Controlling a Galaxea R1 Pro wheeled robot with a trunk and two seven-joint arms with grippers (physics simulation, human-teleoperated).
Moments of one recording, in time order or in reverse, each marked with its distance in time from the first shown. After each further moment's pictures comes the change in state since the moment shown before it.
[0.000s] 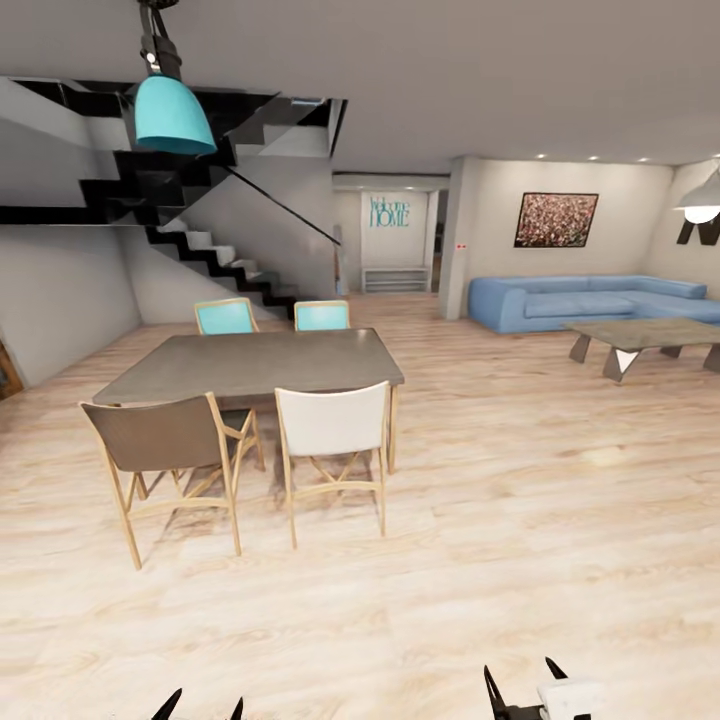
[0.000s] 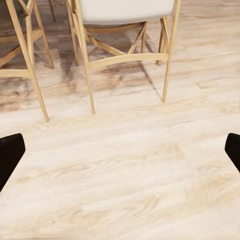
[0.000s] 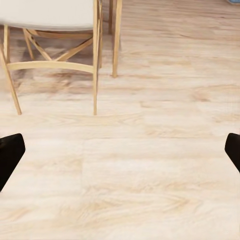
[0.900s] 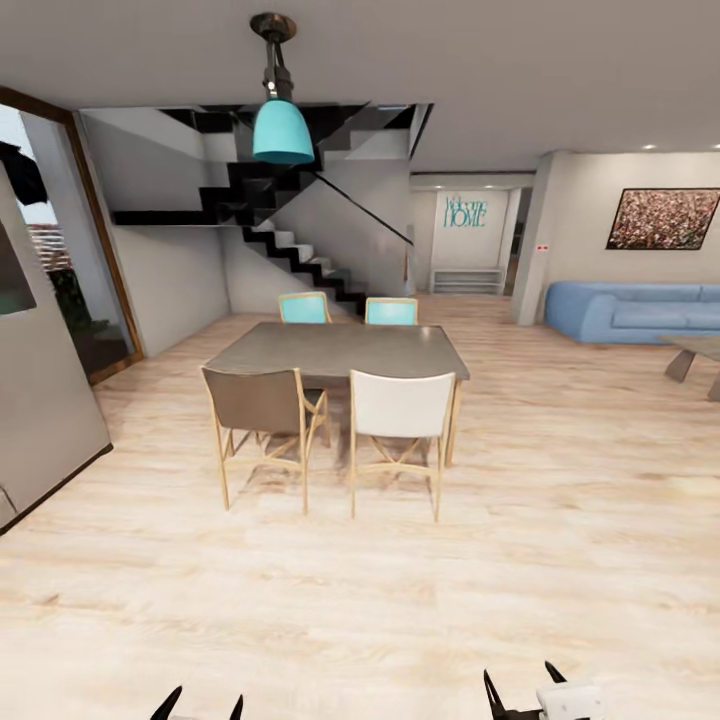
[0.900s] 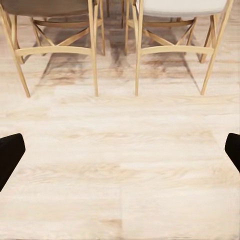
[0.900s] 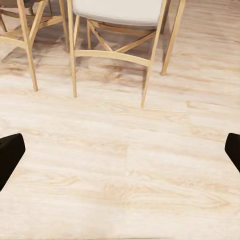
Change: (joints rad) left arm 0.000 0.002 -0.002 -0.003 0.004 -0.011 0.000; right arm 0.000 0.000 0.003 0.015 0.001 -0.001 -0.001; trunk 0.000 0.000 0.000
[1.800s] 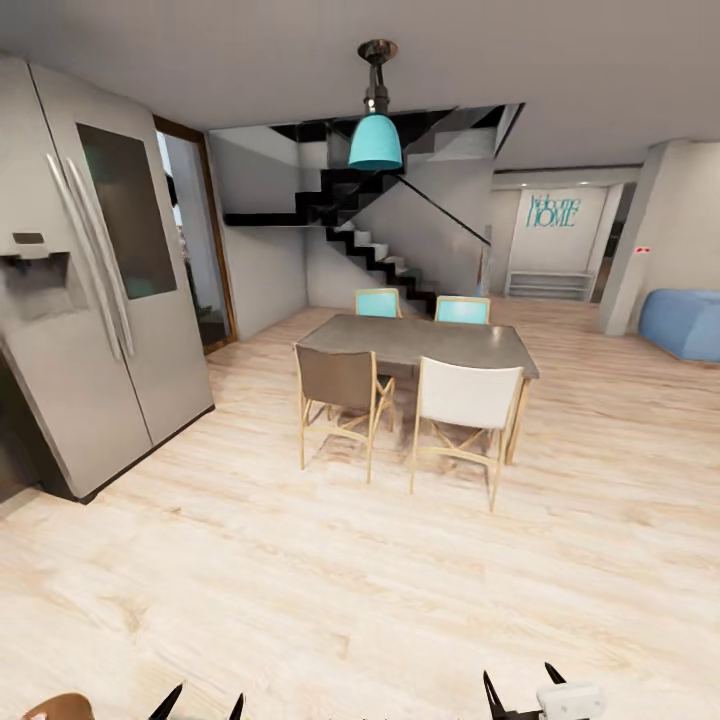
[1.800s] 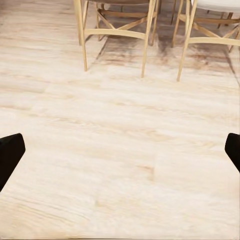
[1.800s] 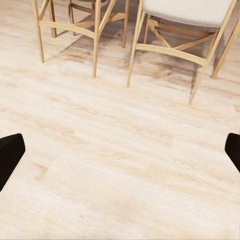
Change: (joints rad) left arm 0.000 0.000 0.000 -0.003 0.000 -0.005 0.000; right arm 0.000 0.000 0.001 0.003 0.000 0.000 0.000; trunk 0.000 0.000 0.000
